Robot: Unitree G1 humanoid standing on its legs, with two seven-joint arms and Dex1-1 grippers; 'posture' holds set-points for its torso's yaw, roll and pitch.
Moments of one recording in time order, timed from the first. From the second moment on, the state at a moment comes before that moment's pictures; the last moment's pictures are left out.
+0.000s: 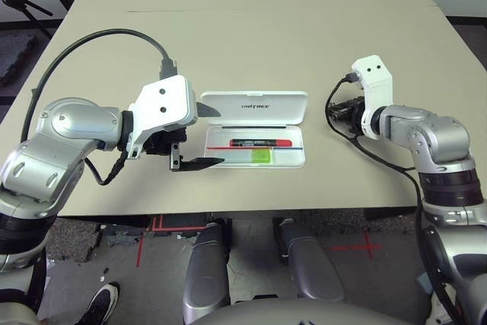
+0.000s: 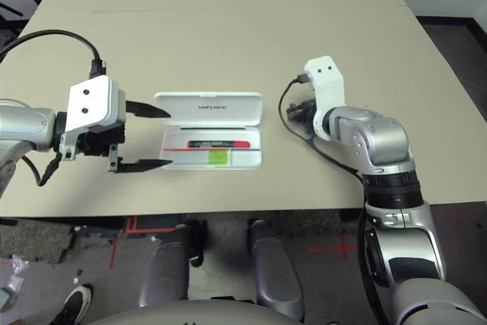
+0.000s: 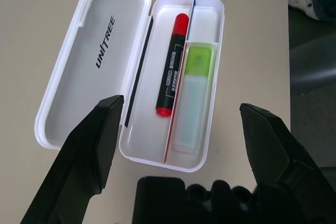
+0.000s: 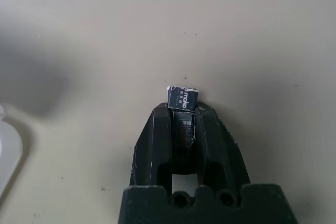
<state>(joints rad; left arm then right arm) -0.45 0.98 -0.05 -0.51 -0.37 0.59 -1.14 -0.60 -0.55 0.02 -0.04 0.31 1.09 0.45</state>
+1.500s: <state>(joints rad) -0.42 1.00 -0.06 -0.55 -0.37 0.63 -1.09 -0.62 -0.75 0.35 -0.15 0.23 0.50 1.26</state>
